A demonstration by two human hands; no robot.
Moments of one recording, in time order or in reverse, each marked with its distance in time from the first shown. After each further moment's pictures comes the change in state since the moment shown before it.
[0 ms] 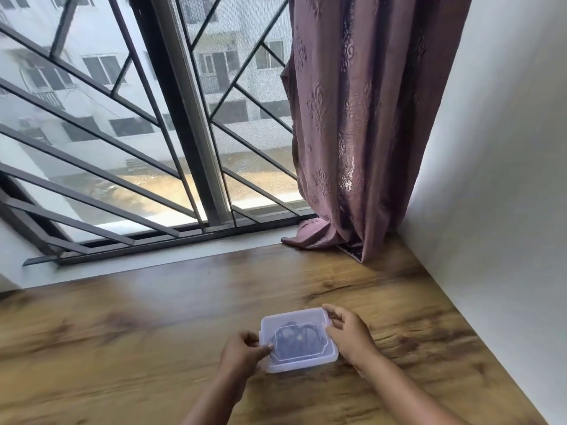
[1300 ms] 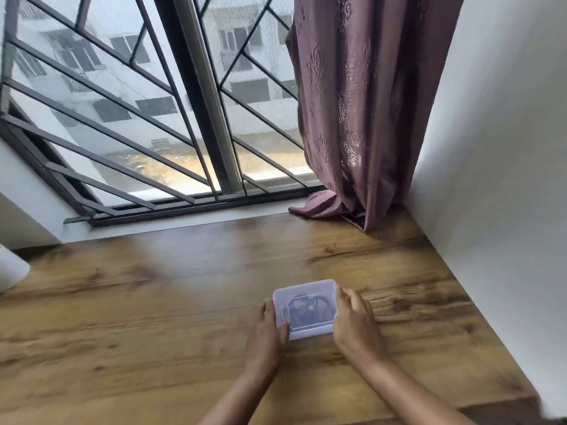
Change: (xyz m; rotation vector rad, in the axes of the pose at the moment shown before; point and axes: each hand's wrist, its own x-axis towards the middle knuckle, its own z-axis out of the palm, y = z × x) left_hand -0.075 -0.039 0.045 0.636 0.130 0.422; right_hand -0.064 0.044 -0.006 -0.814 0.189 -0.382
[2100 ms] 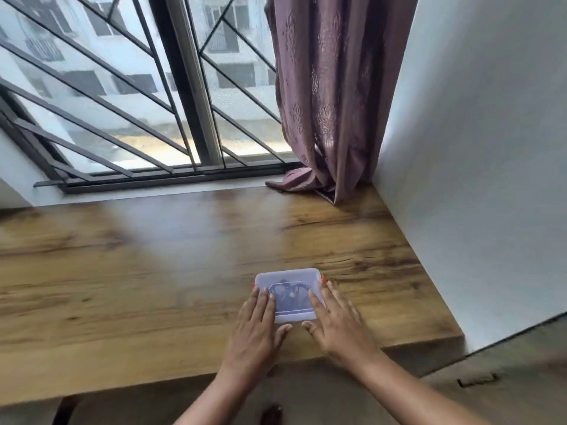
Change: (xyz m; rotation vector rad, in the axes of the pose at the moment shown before) left_hand -0.097 0.002 0.034 0.405 0.075 0.399; right_hand -0.092 0.055 -0.006 -0.225 -0.241 -0.224
